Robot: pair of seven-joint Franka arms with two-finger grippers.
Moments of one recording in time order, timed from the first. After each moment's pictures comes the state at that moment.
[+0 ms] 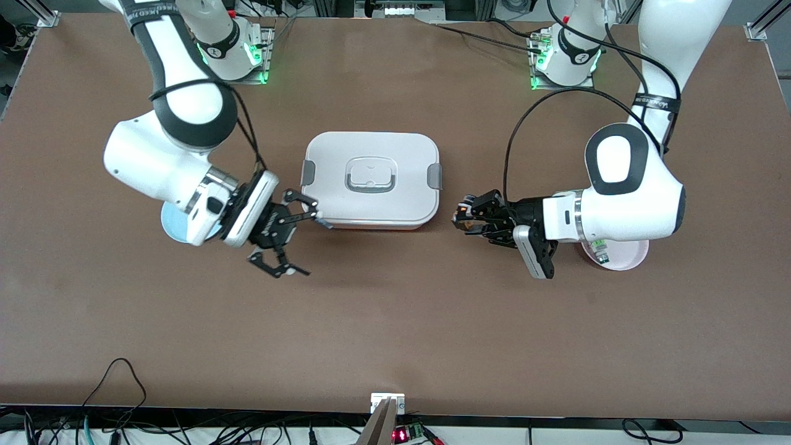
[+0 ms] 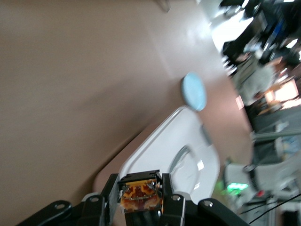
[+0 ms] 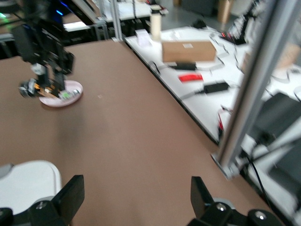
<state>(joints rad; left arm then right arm) -0.10 0.47 -0.20 -1.59 -0.83 1.98 0.68 0.33 0.38 0.03 -1.68 1.14 2.47 -1.53</state>
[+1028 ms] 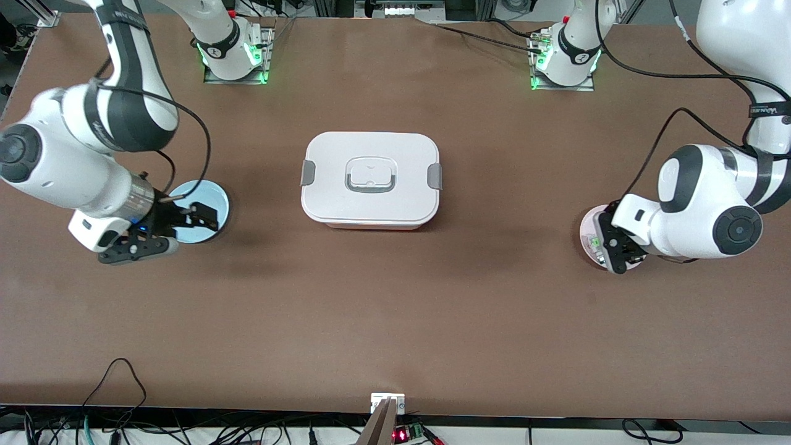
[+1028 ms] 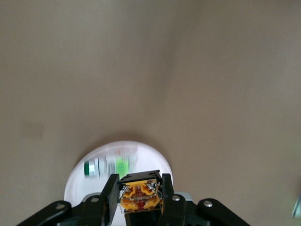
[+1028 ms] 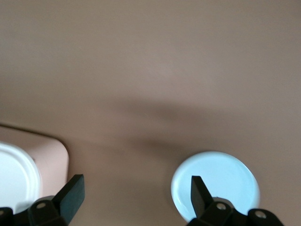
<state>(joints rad) 0.15 0.48 -0.19 -1.63 0.06 1.80 1.23 0.28 0.30 -0.16 -1.60 0.13 1.86 -0.07</state>
